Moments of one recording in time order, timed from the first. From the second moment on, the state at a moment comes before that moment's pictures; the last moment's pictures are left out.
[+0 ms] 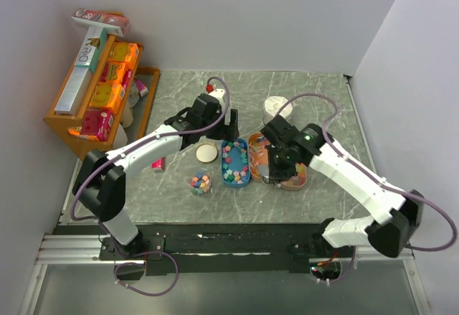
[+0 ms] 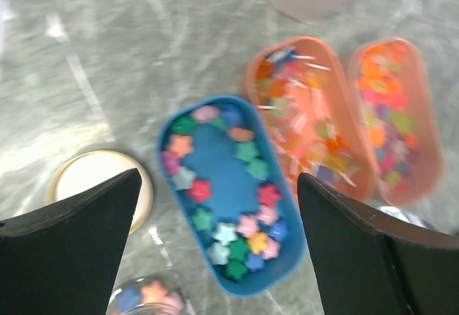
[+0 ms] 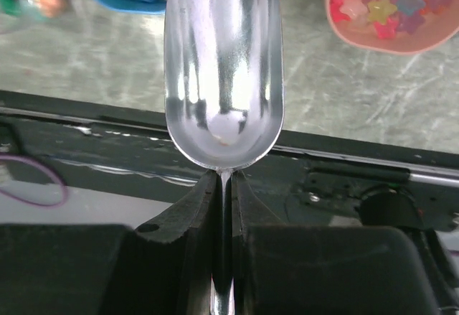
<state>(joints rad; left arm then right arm) -0.68 1.65 1.28 -0.28 0.03 -0.41 0.75 1.24 1.27 -1.26 0.06 0.71</state>
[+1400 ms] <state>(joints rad) -0.61 1.65 1.26 -0.34 -0.16 -0.44 0.56 1.74 1.44 -1.23 -0.06 0.43</state>
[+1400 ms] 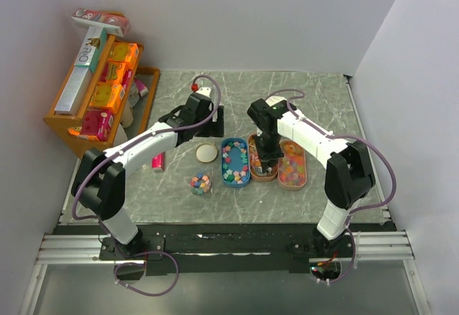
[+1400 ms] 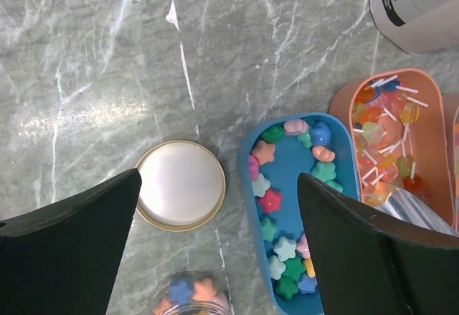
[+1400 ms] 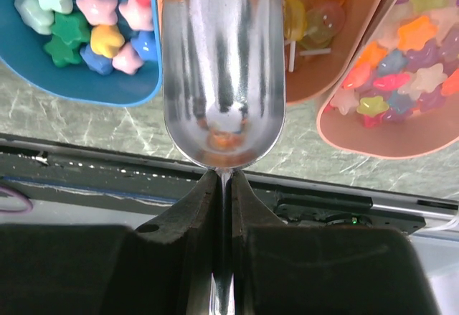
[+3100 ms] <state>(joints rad) -0.59 1.65 1.25 -0.34 -0.13 -0.46 0.60 1.55 1.07 -0.81 0.16 0.38</state>
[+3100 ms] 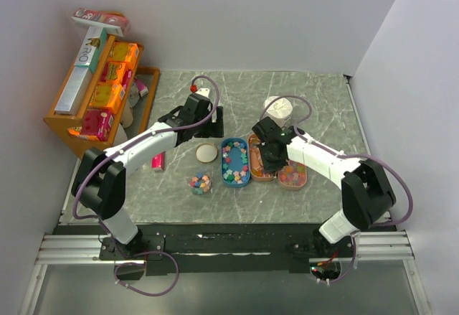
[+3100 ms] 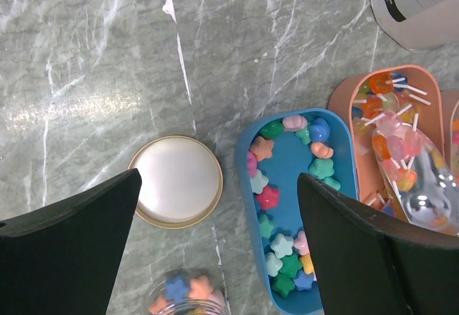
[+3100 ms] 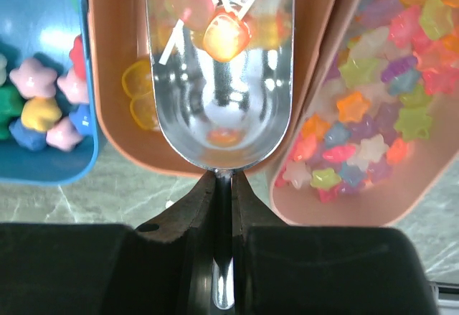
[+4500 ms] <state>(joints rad) -0.37 1.65 1.17 -0.35 0.06 -0.63 1.00 1.30 1.06 -0.83 0.44 0.49</state>
